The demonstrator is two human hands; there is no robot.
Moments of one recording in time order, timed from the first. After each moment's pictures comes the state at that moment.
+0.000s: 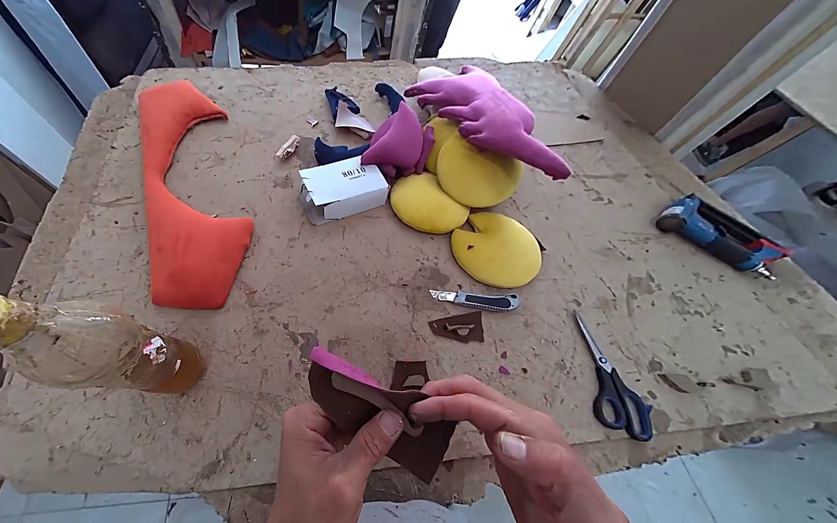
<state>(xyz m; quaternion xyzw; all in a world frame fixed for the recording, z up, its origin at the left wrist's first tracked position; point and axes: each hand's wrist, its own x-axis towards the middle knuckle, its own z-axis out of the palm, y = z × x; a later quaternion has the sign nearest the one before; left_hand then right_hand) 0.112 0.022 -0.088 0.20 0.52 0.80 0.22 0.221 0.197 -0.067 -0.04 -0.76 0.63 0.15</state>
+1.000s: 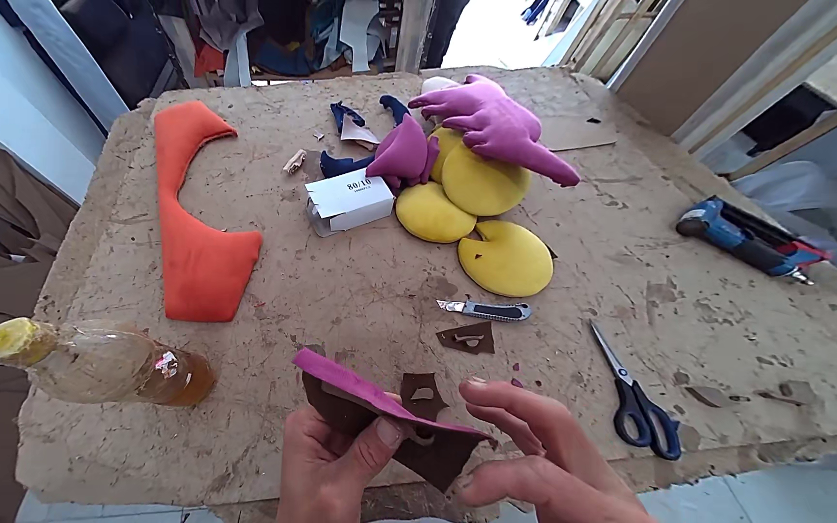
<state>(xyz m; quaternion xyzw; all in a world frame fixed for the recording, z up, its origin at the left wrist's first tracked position) 0.105 0.027 -0.076 0.18 0.43 0.85 0.24 0.235 0.193 -0.039 0.00 -0.80 0.57 0.21</state>
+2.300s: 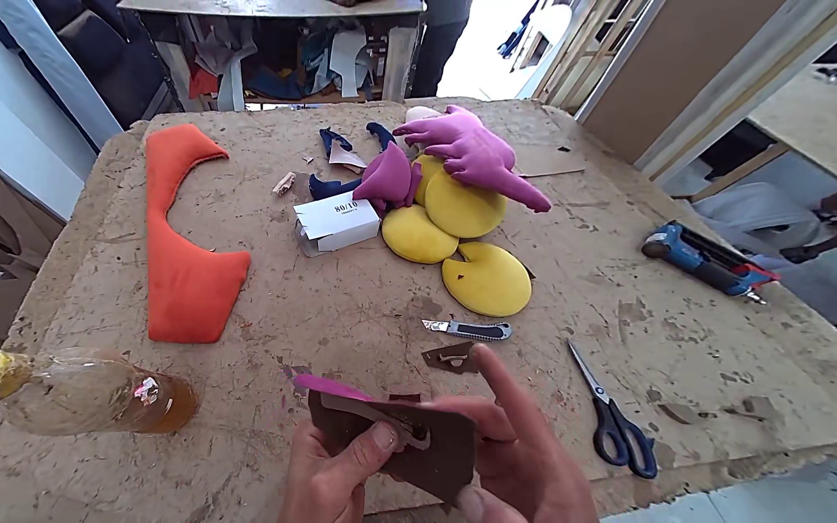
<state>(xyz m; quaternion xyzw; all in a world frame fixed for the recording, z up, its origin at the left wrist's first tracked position) 0.105 0.048 -0.078 0.08 0.33 0.88 0.34 0.212 0.200 -0.052 -0.01 -0.69 0.69 0.22</state>
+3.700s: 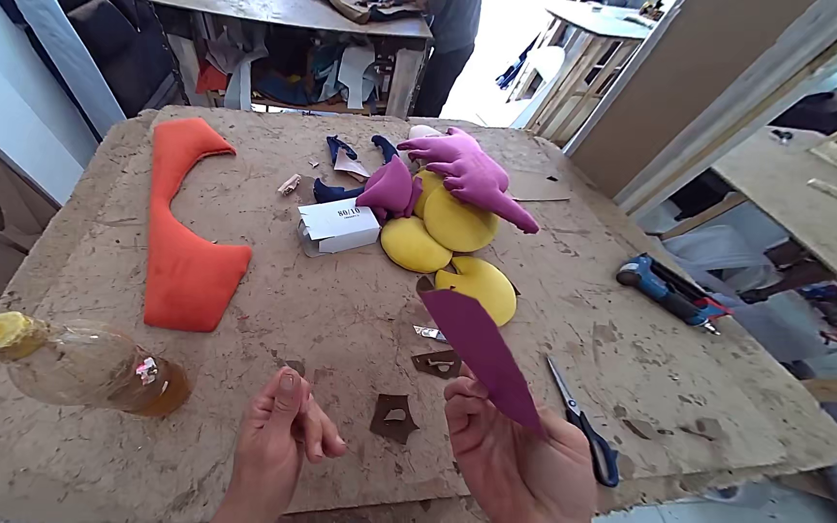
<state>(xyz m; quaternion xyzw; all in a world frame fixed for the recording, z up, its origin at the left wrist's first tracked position) 0.070 0.020 -0.105 0.16 0.39 0.87 0.26 0.193 0.208 -0.046 -0.16 -0.11 0.95 0.25</state>
